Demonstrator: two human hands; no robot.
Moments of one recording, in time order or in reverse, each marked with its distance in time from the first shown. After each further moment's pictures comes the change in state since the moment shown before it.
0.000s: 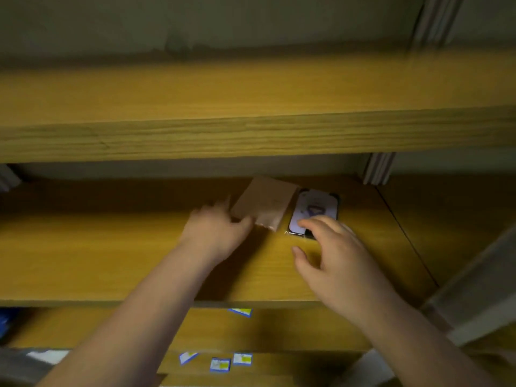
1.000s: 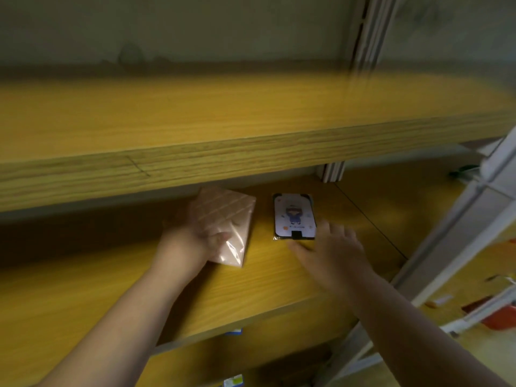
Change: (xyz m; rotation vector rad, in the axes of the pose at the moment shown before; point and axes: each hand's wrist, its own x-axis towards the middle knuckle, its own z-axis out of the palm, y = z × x) left_hand 0.041 -0.057 0.014 -0.296 0.026 0.244; right_hand 0.016 -0.005 0.029 -0.352 -0.105 0.577
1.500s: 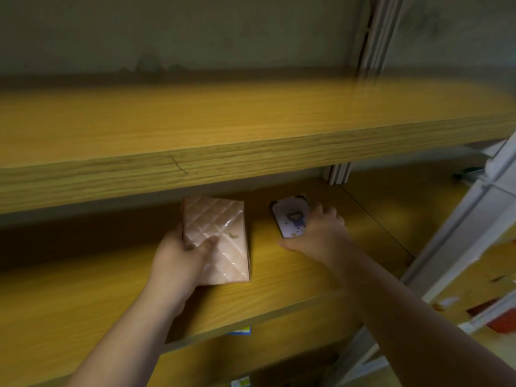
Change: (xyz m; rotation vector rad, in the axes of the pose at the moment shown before) left_hand -0.041 -0.013 -0.013 -0.718 0.136 -0.190; right_hand 0.043 -0.028 0.005 0.111 -0.060 0.099
